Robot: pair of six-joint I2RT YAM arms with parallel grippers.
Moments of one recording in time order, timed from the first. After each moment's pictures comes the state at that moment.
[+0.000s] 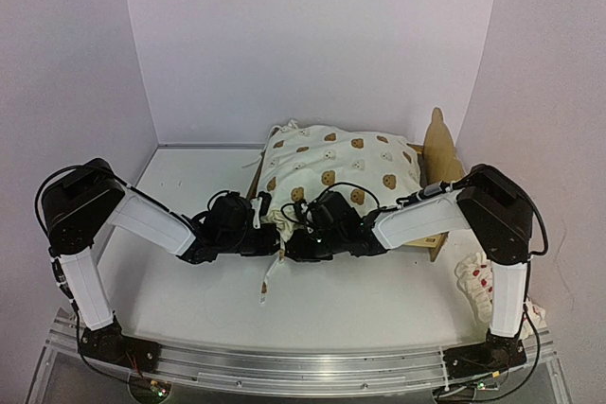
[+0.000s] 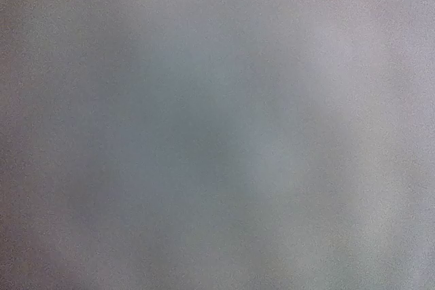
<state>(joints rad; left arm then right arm) -0.85 1.82 0.79 0.47 0.17 -0.74 0.94 2.03 1.19 0.10 -0.15 0.71</state>
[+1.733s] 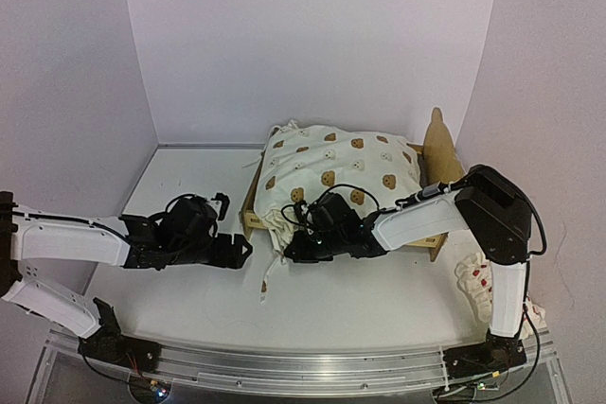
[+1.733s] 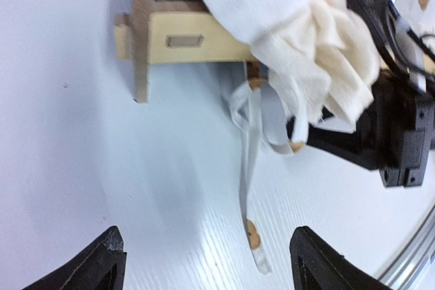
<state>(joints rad) -0.95 1.28 0.64 -0.14 -0.19 -0.62 0.94 2.04 1.18 0.12 -0.14 0.70</state>
